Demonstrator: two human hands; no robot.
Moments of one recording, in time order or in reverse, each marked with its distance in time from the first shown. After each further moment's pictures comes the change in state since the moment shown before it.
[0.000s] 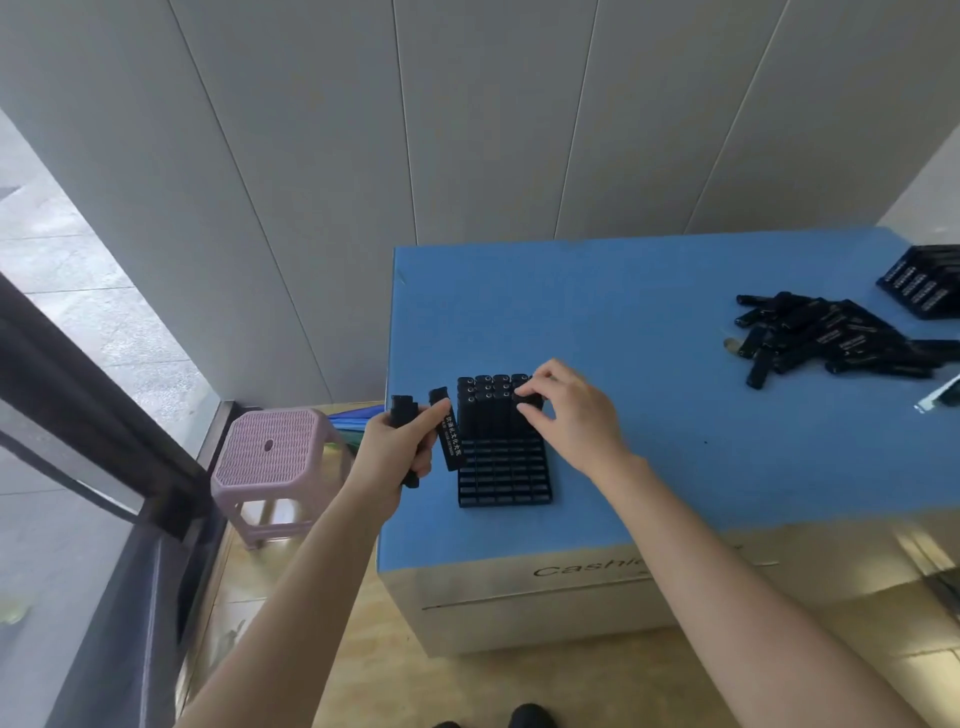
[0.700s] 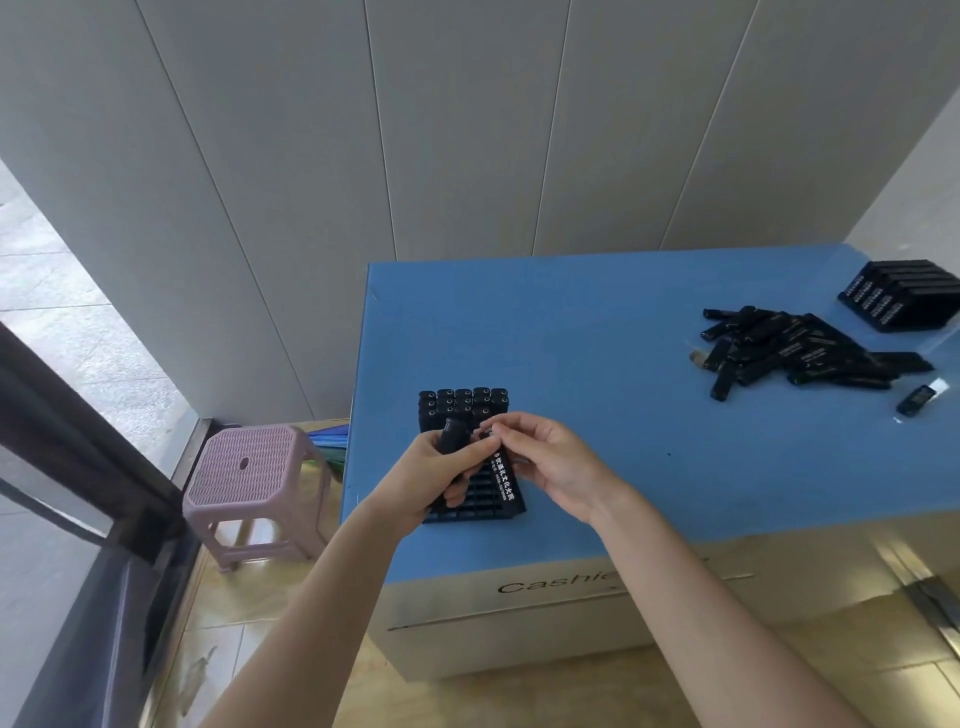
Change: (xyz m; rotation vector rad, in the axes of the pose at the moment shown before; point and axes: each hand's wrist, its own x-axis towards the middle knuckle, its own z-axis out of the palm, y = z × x) left_hand -0.004 -0.010 0.060 0.164 -0.335 0.014; right_hand -0.029 -0.006 -0.031 1.275 -0.389 0.467
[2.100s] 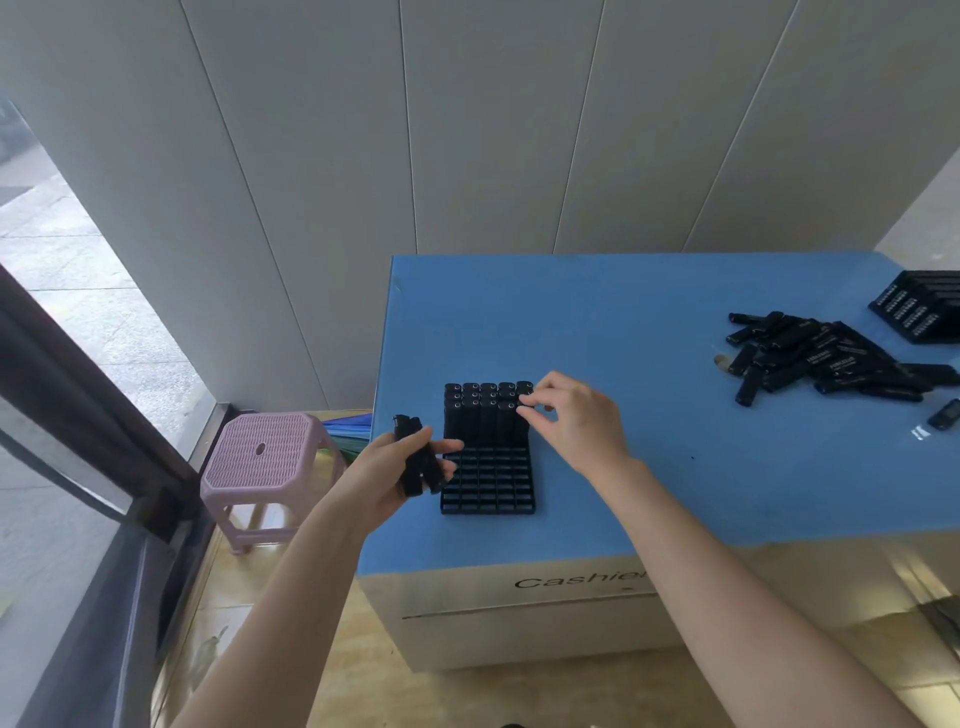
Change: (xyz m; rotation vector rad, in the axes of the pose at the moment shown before) left_hand -0.014 -0.008 -0.051 -0.390 0.229 -0.209; right_hand 0.043 0.009 -0.019 -1.337 0.447 -0.491
